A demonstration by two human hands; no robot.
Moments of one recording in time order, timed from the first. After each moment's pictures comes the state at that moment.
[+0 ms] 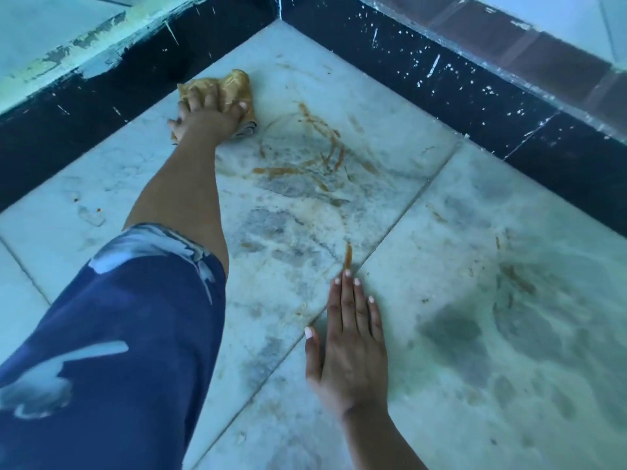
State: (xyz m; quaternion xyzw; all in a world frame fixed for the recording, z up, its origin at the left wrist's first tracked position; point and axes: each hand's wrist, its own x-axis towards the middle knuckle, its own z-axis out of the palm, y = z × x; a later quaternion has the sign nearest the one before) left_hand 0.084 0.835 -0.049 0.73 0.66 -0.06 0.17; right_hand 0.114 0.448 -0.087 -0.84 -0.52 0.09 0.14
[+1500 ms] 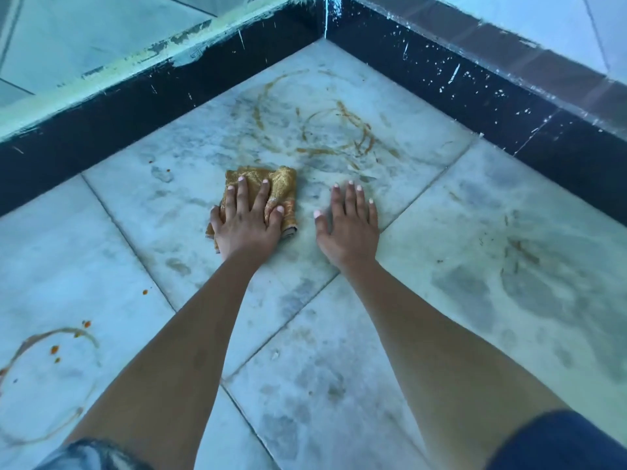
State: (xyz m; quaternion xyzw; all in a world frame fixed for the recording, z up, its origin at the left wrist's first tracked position) left_hand -0.017 0.607 -0.080 0.77 0.63 0.04 0.11; right_hand 0.129 0.543 -0.079 -0.83 -0.54 0.10 0.08
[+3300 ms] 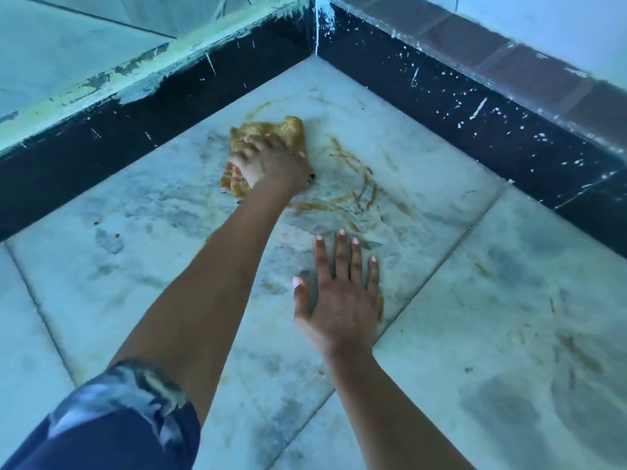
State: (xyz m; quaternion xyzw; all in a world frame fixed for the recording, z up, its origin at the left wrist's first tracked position) left_hand 0.130 0.792 -0.058 0.74 0.67 -0.05 0.09; right_hand 0.133 0.575 -0.088 -0.84 -0.53 0.08 0.11
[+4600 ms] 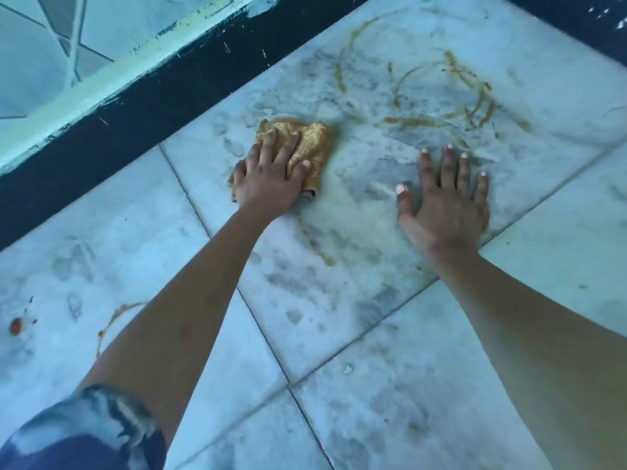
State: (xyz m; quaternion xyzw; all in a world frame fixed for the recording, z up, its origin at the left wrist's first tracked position) left_hand -0.073 0.679 -0.064 0.74 0.66 -0.01 0.13; right_hand 0.137 0.574 -0.088 -0.83 -0.55 0.08 0.04
